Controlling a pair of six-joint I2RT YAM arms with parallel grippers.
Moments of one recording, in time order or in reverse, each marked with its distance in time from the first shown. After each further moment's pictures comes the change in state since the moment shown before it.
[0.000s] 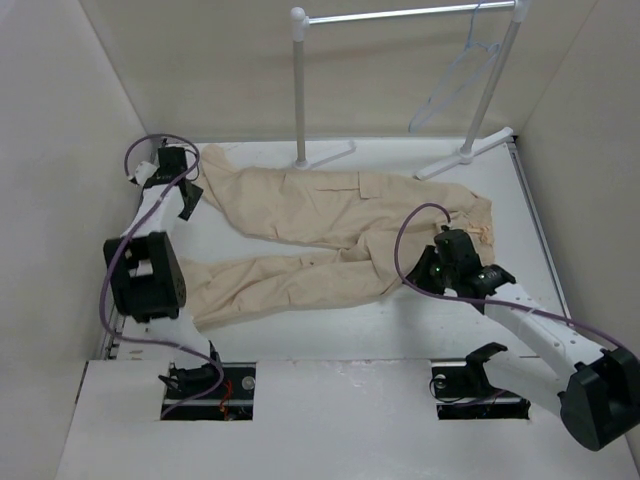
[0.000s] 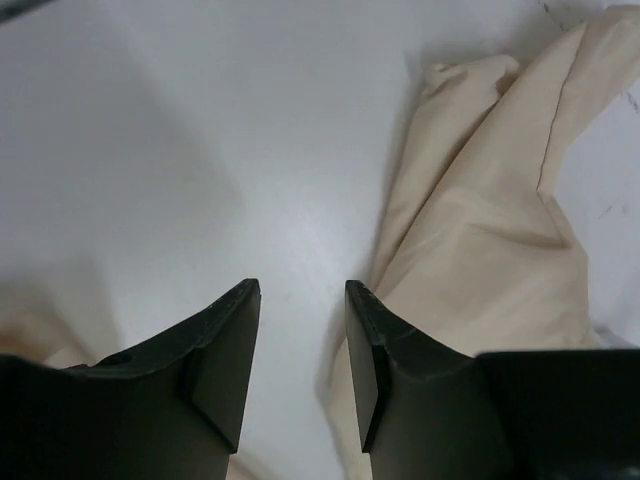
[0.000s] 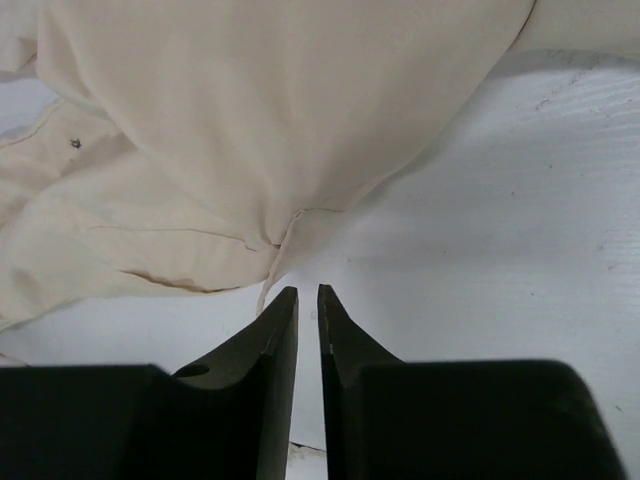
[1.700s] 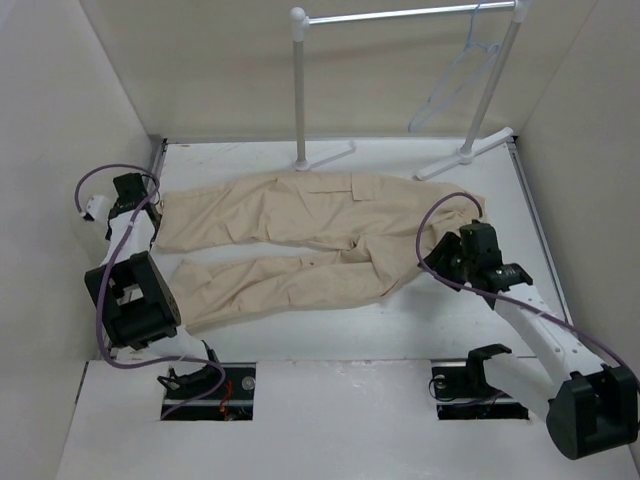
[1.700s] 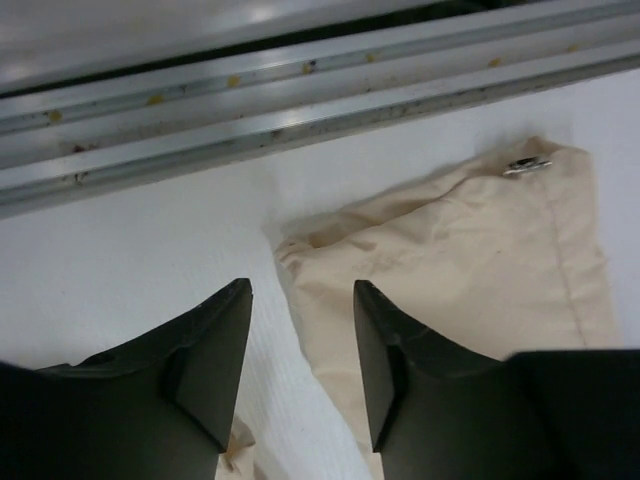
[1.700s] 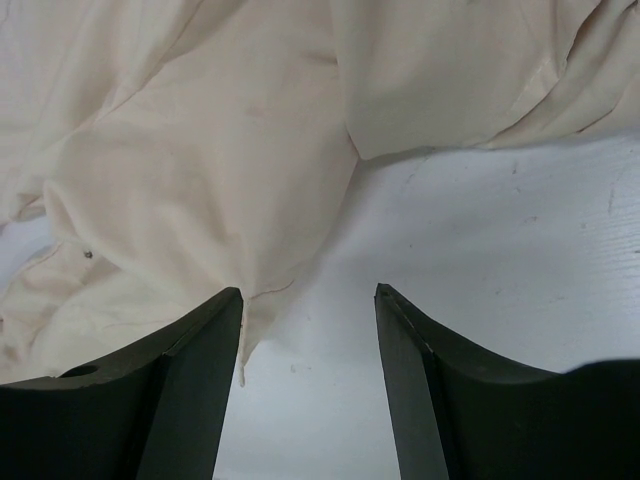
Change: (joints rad) left arm 0.232 -0.028 -0.126 0.029 -0.093 0.036; right arm -0.214 -0.036 0.018 -0.033 0.024 -0.006
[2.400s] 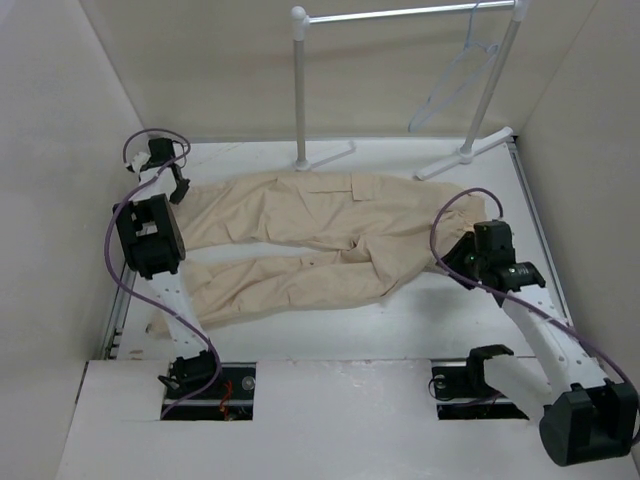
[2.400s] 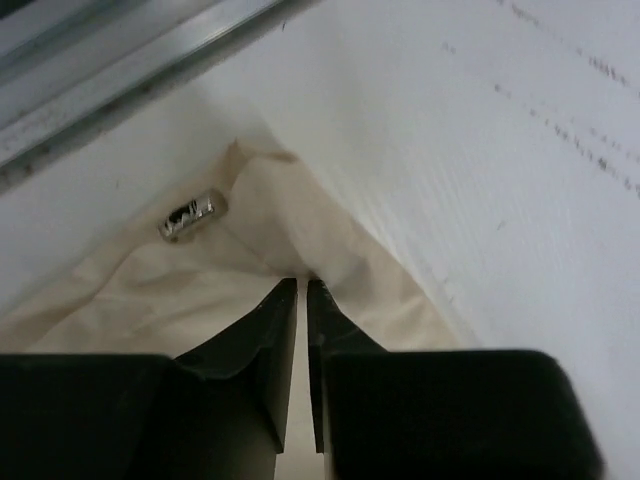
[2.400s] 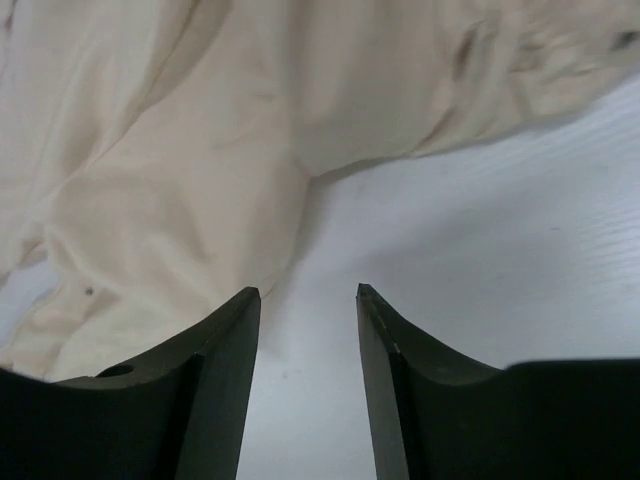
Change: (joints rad) left arm -0.134 0.589 0.575 0.033 0.145 0.120; right arm -0.068 -0.042 0.056 -0.119 0.050 0.010
